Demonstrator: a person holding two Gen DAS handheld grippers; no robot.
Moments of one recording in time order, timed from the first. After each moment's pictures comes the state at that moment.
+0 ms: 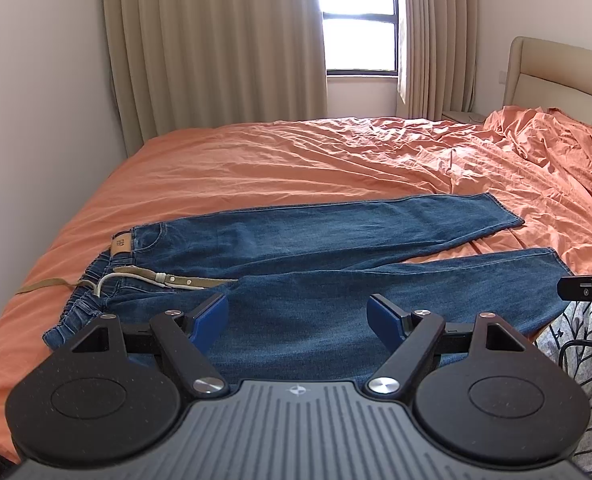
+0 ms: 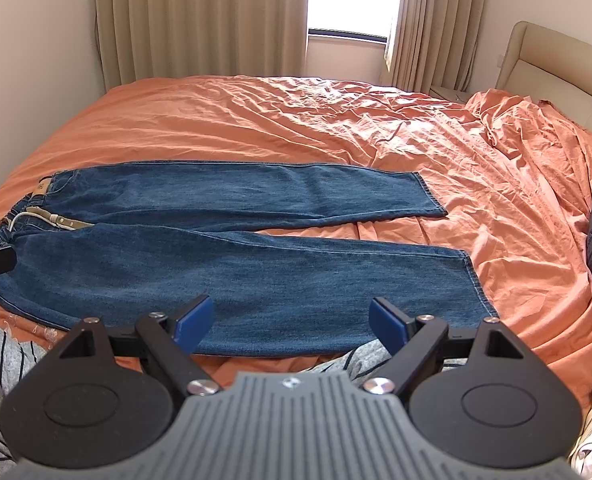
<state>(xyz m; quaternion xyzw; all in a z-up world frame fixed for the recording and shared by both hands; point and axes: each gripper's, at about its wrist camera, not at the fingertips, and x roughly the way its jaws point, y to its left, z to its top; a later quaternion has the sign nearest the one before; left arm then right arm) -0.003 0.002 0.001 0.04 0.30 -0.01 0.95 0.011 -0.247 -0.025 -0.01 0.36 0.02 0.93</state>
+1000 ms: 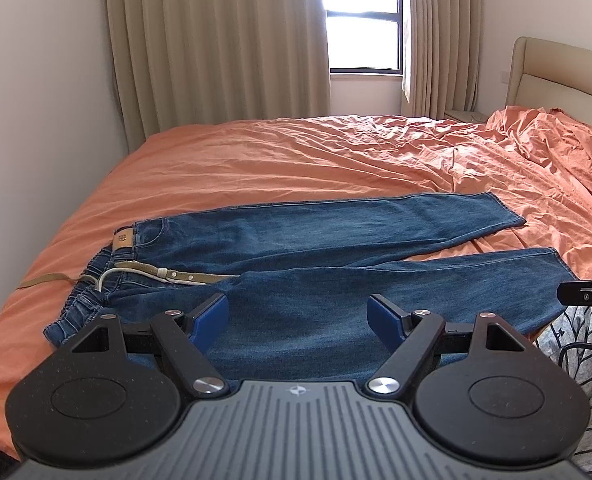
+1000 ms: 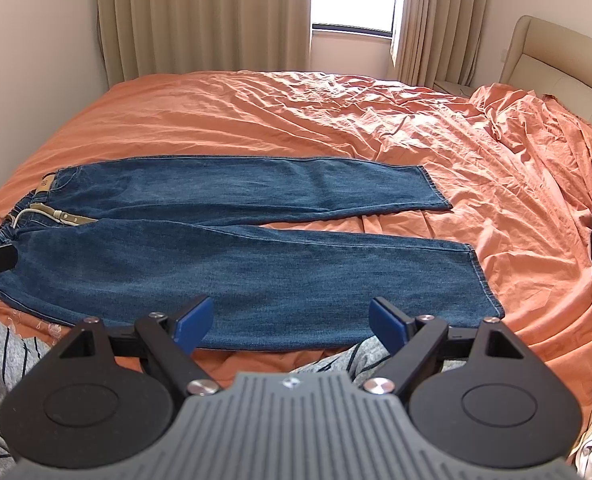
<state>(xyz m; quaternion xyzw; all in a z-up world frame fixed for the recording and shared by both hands) -0.004 0.002 -0.001 0.04 0.30 -0.01 0.95 0.013 -0.248 -0.029 -0.01 0.37 0.02 0.93</state>
